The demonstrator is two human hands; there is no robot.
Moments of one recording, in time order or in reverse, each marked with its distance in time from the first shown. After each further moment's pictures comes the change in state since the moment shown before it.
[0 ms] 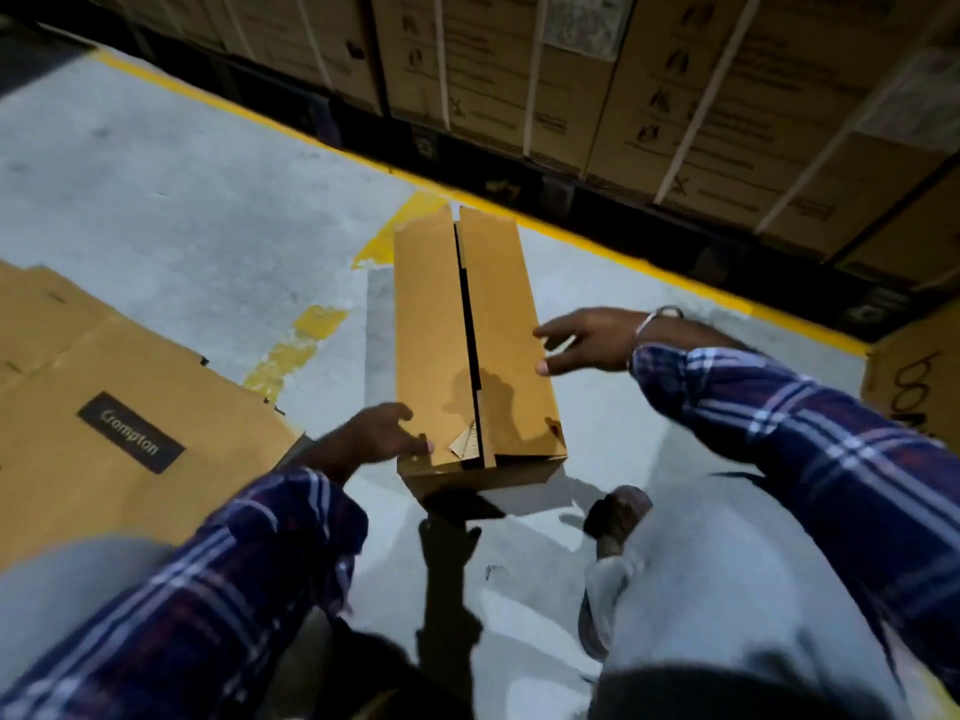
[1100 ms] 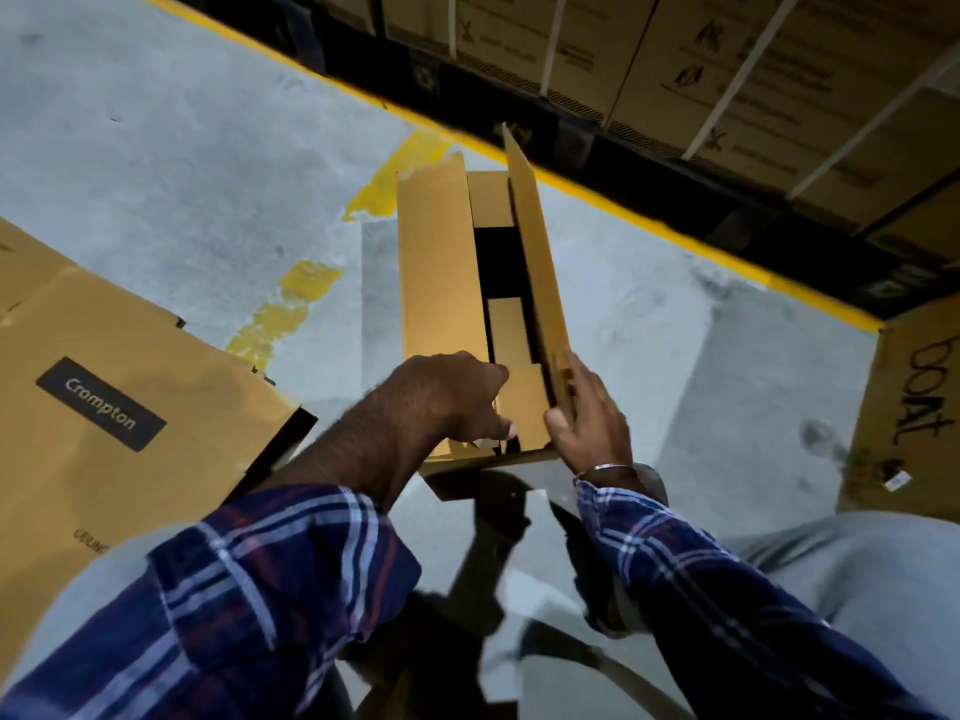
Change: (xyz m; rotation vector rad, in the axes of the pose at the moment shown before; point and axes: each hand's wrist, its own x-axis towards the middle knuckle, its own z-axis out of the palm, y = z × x) left_hand -0.029 0.089 -0.034 0.613 -0.078 0.277; right_hand 0.062 0.030 0.194 0.256 0.754 0.126
